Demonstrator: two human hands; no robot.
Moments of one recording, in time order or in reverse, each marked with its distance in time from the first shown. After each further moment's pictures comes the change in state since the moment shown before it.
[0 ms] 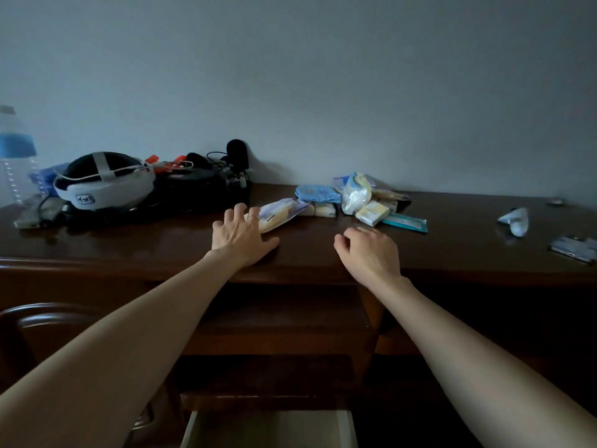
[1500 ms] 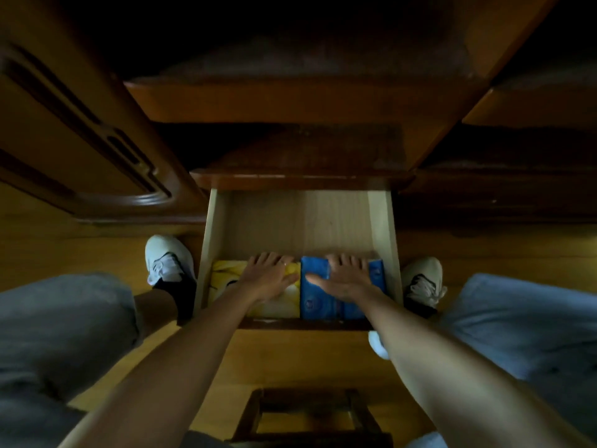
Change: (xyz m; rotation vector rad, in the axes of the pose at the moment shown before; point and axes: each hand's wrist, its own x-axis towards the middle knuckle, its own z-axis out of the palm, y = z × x) left_hand -0.353 -0.064 0.361 -0.087 -1.088 0.201; right_hand -0.399 -0.060 0.296 0.195 -1.334 0.186
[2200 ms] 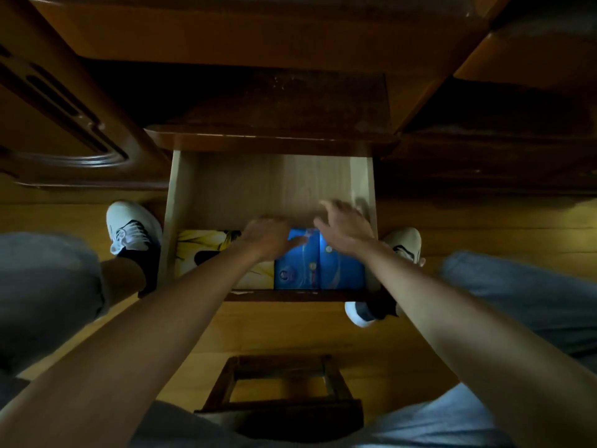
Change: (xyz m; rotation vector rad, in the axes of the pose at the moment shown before) left_hand 0.030 0.053 -0.018 0.010 0.117 0.137; right_hand 0.003 0.030 -0.052 0.067 0.272 -0.108
